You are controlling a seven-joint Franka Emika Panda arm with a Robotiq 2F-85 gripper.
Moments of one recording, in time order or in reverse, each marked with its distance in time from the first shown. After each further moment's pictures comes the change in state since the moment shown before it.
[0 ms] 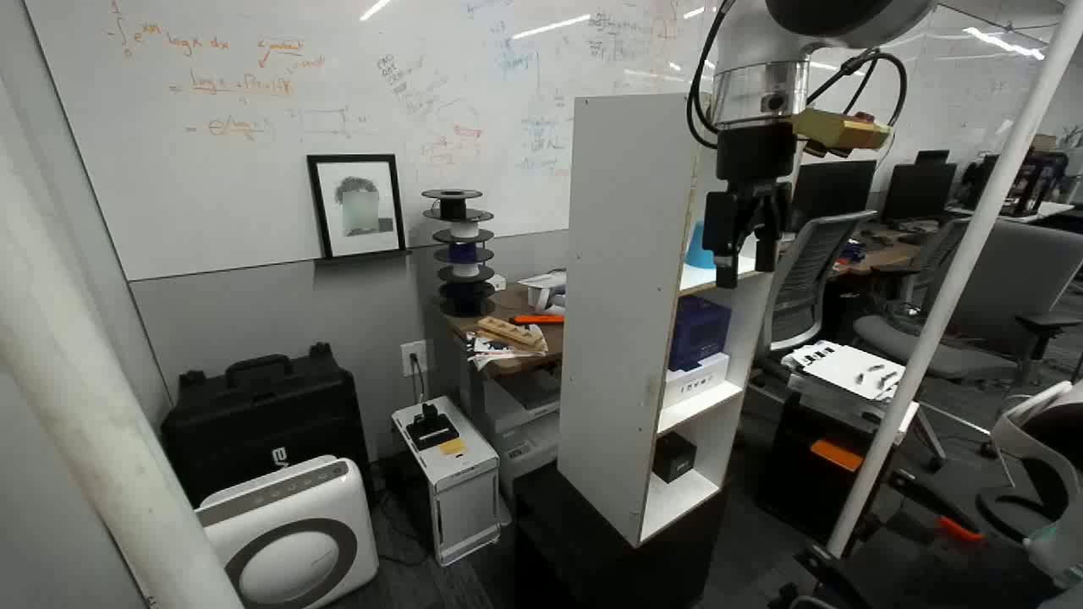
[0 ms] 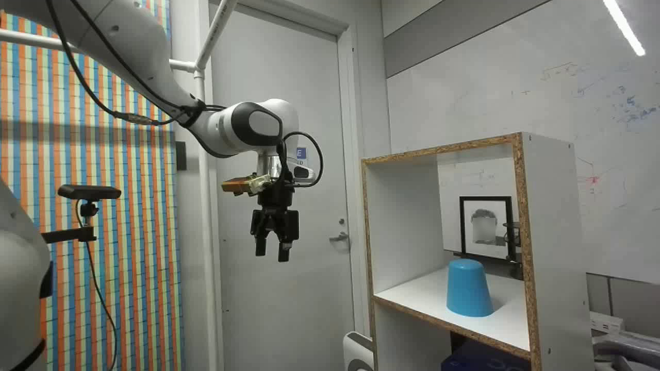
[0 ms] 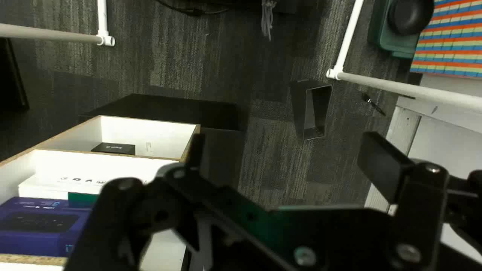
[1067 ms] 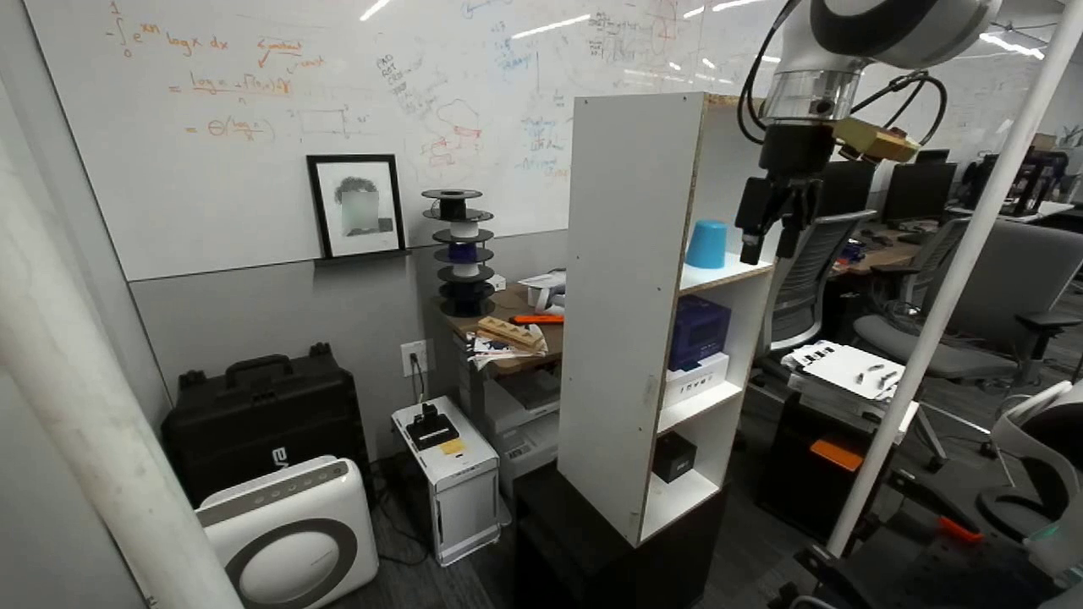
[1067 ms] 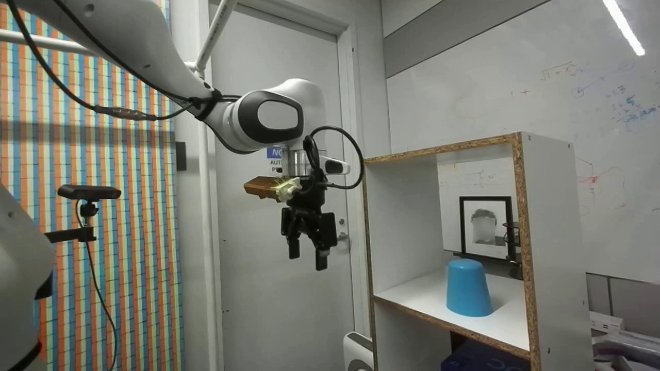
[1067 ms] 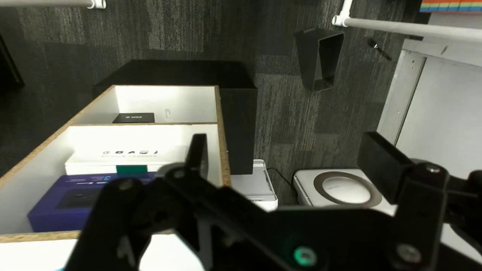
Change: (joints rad) arm -0.077 -0.048 -0.187 -0.070 -0.004 0.161 -0.171
